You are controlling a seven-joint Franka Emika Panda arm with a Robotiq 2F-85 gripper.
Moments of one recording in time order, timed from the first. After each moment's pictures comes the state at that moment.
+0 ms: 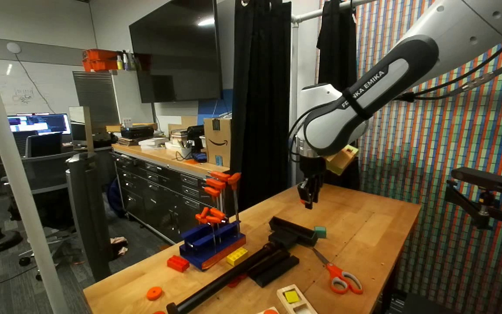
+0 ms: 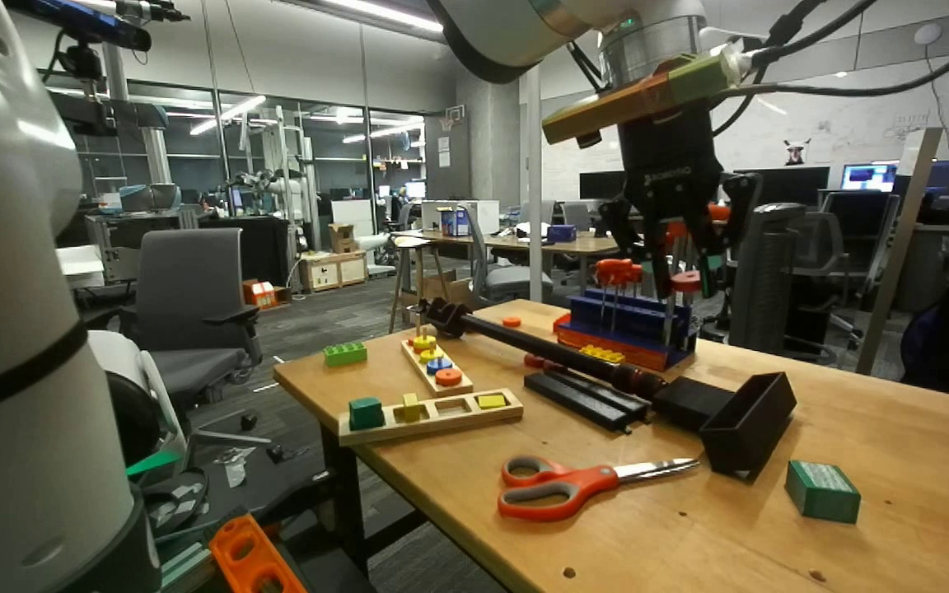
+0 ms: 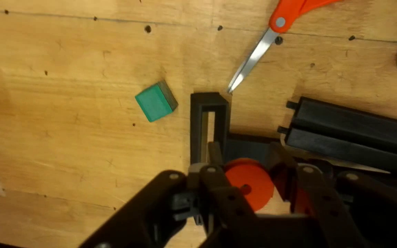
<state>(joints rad) -0.12 -0.19 -0.10 -2.45 -0.27 2.37 -0.13</state>
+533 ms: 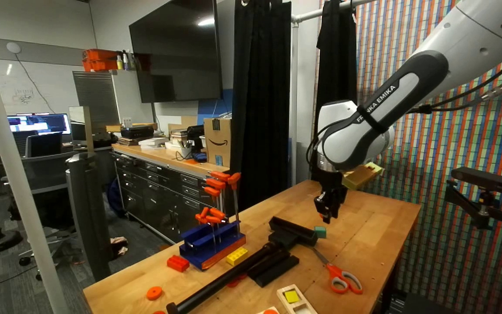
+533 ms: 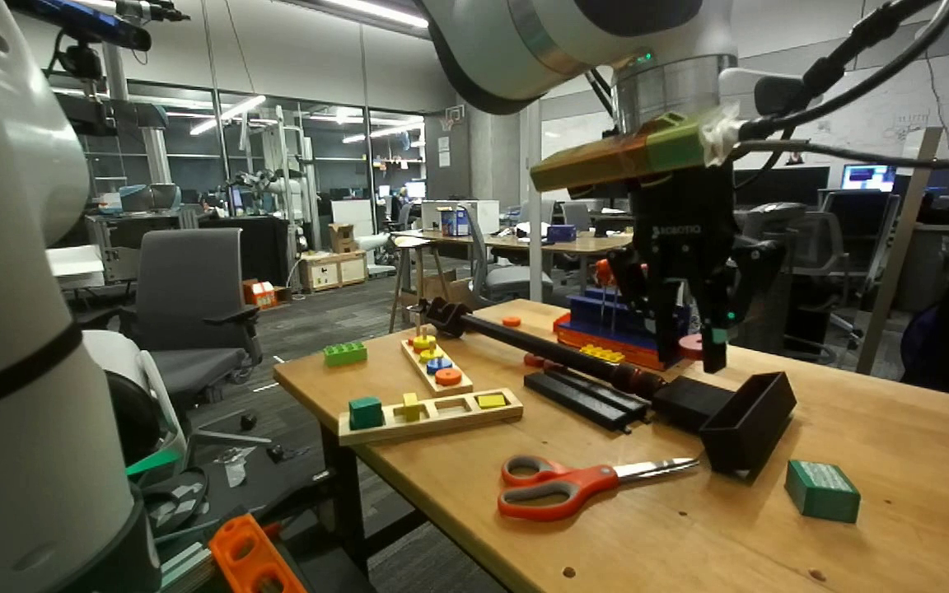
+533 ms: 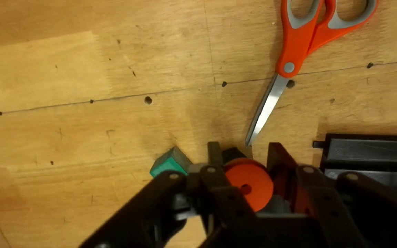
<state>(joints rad) -0.18 -0.20 -0.15 -2.58 -0.24 2.46 -0.03</state>
